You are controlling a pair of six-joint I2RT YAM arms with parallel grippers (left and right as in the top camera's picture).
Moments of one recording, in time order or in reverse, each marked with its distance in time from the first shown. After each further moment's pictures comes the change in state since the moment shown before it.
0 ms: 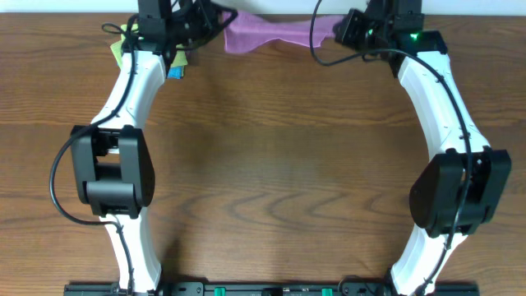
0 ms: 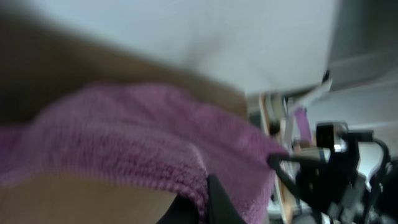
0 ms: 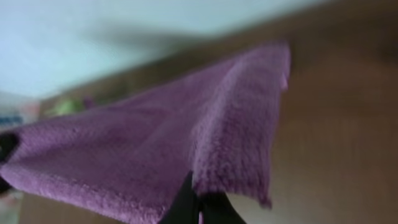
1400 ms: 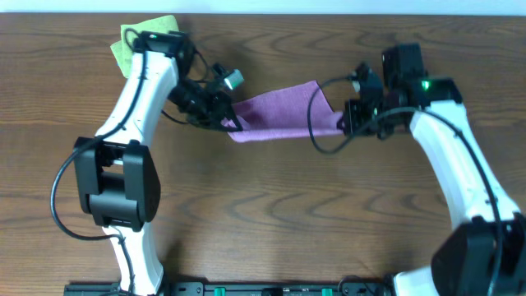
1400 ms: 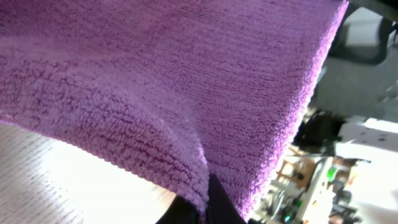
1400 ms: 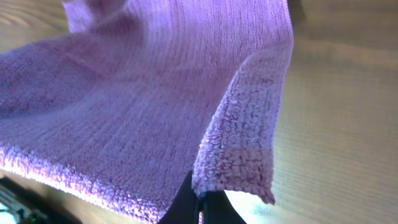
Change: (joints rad) left arm -0.115 -0.085 -0.008 -1.314 -0.103 1.115; right arm 0.020 -0.386 -0.486 -0.374 -0.008 -0.380
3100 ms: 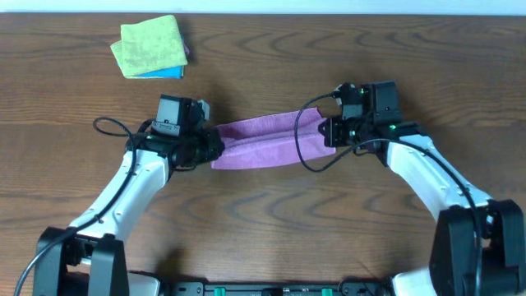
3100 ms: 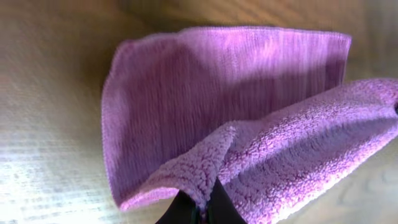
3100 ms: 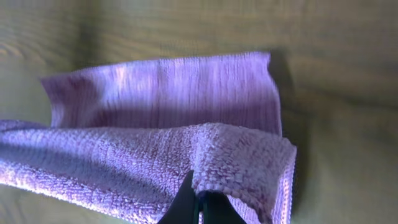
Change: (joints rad) left arm -0.033 -0.546 -0.905 1.077 -0.407 -0.881; right arm 0.061 0.018 -0.373 0.706 -0.010 0.094
